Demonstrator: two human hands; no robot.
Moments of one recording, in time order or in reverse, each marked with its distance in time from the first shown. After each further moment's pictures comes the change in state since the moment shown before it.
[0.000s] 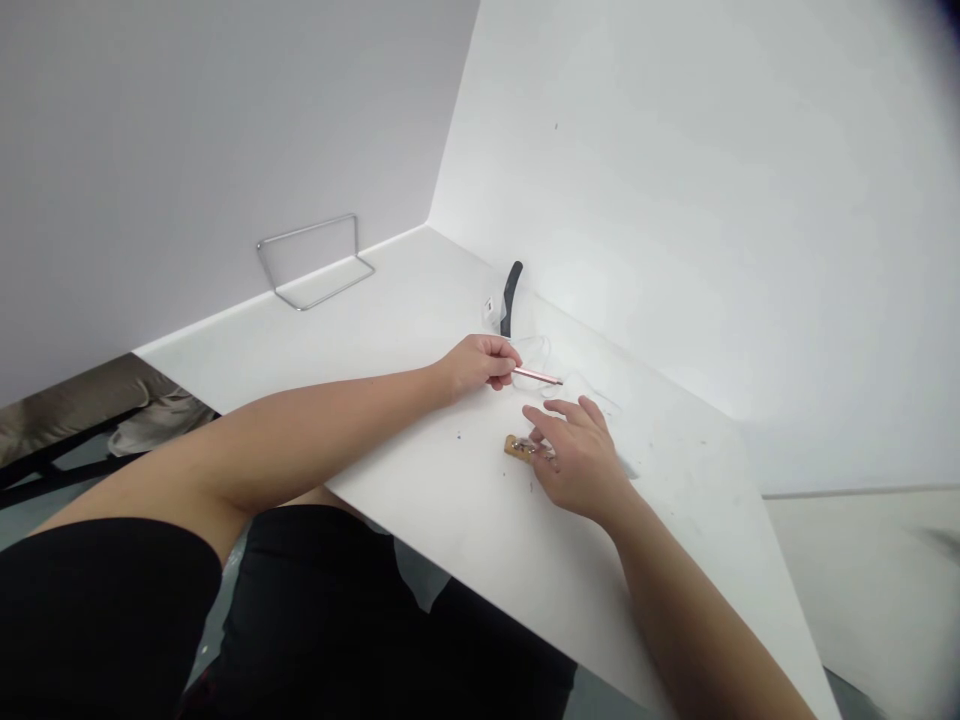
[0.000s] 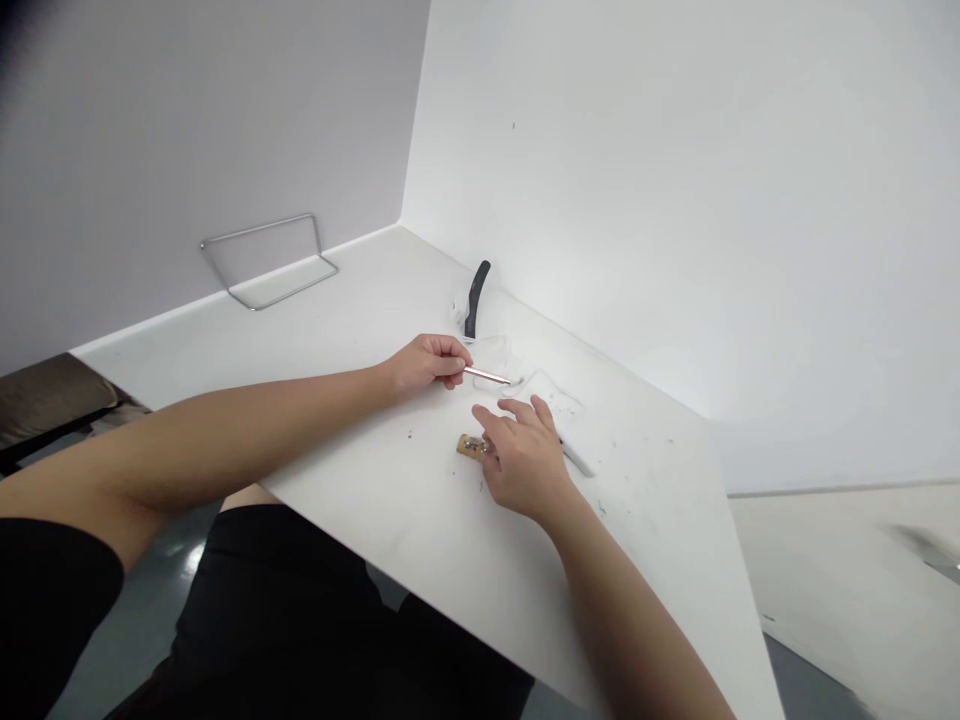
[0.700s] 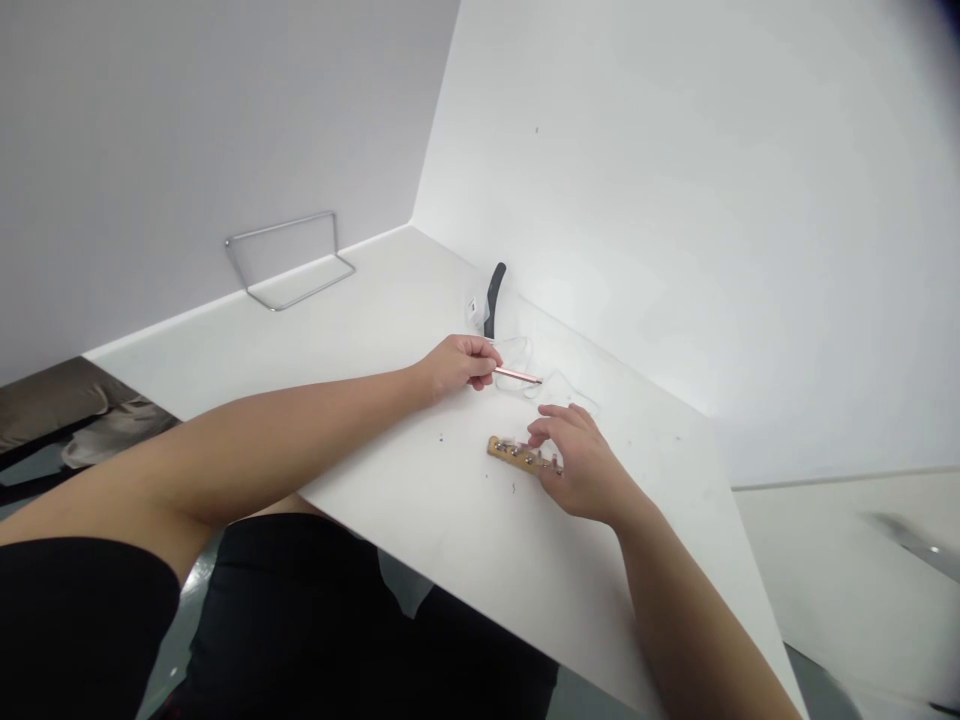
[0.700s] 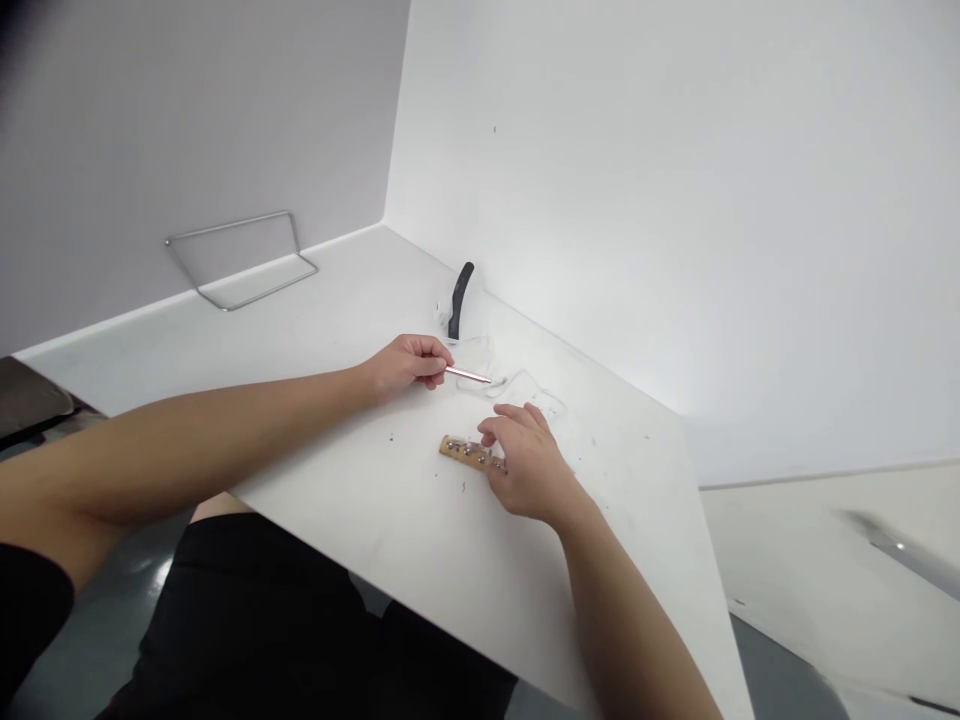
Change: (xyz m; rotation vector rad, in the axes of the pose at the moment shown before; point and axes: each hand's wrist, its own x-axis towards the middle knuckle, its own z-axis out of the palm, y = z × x) left_hand -0.001 0.001 0.001 0.005 0.034 -0.029; right_hand -0.013 0.020 -0.017 0.167 -0.132 0.018
